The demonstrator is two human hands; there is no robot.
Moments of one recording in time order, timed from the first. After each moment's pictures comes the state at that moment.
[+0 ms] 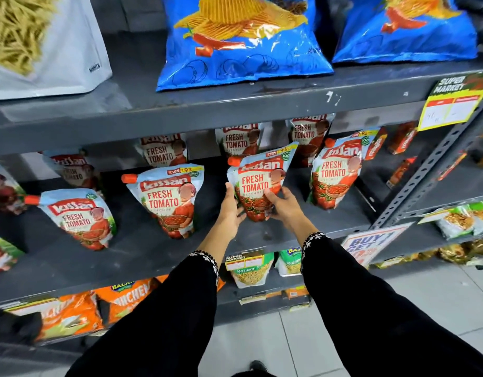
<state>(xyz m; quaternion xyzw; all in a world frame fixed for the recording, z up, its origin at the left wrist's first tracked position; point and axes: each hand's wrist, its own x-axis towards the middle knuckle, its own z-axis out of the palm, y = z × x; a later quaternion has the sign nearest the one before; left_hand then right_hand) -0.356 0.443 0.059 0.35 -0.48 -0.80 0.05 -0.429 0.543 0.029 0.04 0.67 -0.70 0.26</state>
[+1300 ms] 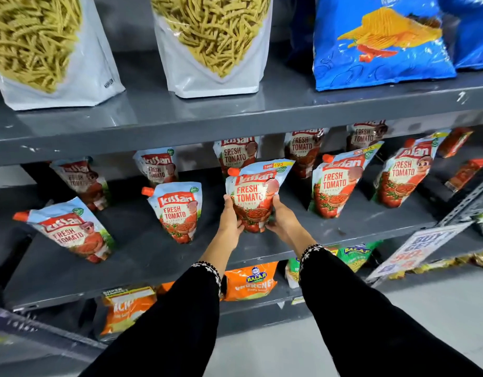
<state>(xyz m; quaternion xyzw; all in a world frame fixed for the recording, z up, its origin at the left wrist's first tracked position) -0.231 0.279 0.051 0.38 -0.45 -0.80 0.07 -0.296 0.376 0.038 0.08 0.61 -0.72 0.32</state>
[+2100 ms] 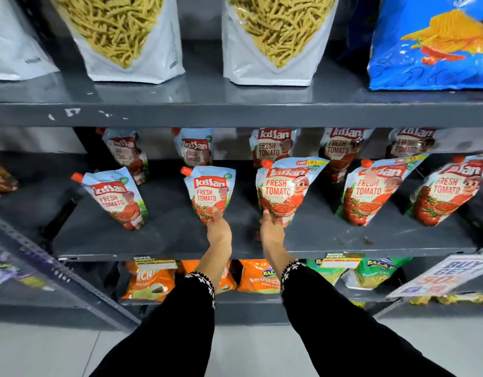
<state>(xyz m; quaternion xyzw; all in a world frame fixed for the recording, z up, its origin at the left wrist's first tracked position) -0.154 0.249 0.042 0.54 -0.47 -0.67 0.19 -0.222 0.321 0.007 0.07 0.74 -0.62 0.24</state>
